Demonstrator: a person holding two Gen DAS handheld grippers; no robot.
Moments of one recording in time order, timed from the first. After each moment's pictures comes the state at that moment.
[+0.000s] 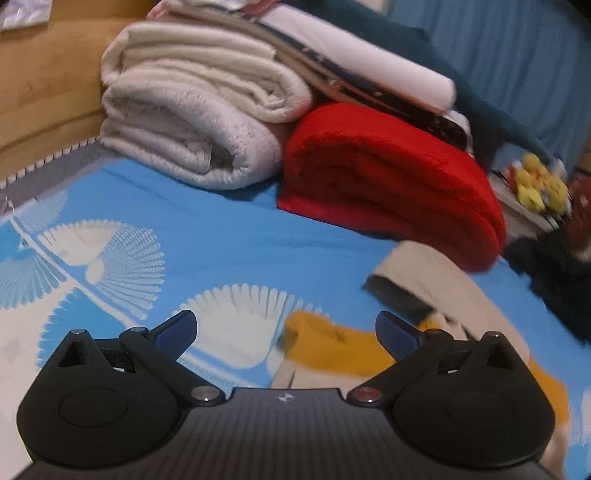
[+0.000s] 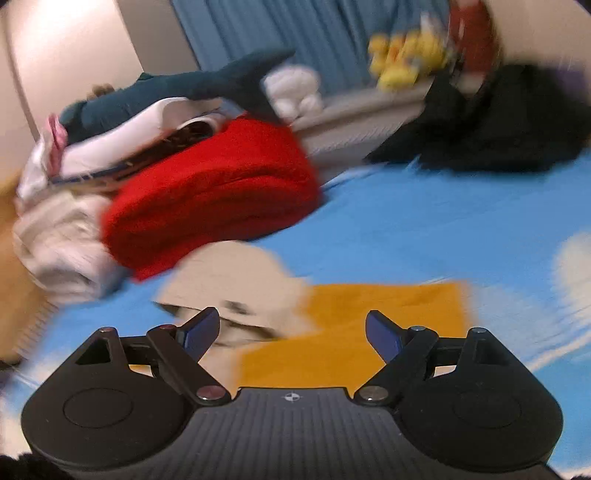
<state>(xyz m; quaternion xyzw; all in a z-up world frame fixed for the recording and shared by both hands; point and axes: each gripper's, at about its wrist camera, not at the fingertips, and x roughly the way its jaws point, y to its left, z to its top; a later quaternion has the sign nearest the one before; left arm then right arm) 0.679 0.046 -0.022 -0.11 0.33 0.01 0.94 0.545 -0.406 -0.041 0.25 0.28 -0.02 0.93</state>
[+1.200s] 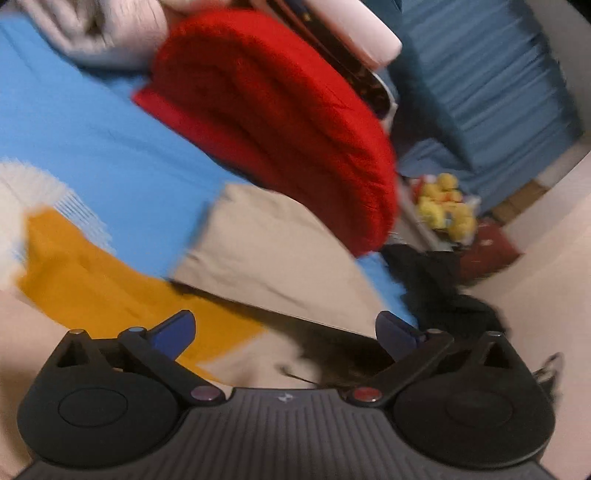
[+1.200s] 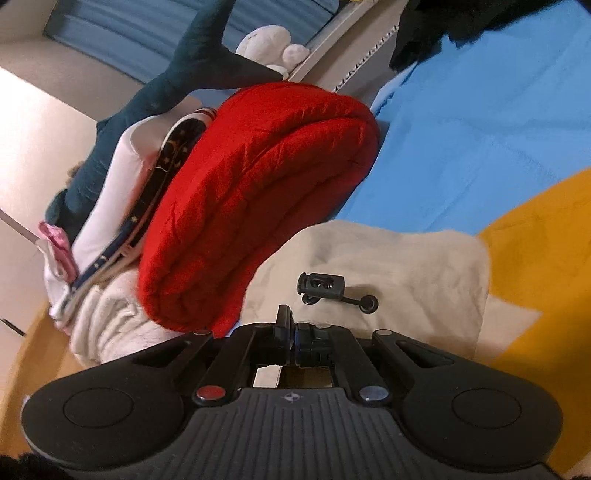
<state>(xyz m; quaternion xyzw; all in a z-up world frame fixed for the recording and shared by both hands) 0.743 -0.058 -0.104 -0.33 0.37 -0.19 0.85 0.688 -0.370 -0.114 0.48 0.25 0.02 0.84</state>
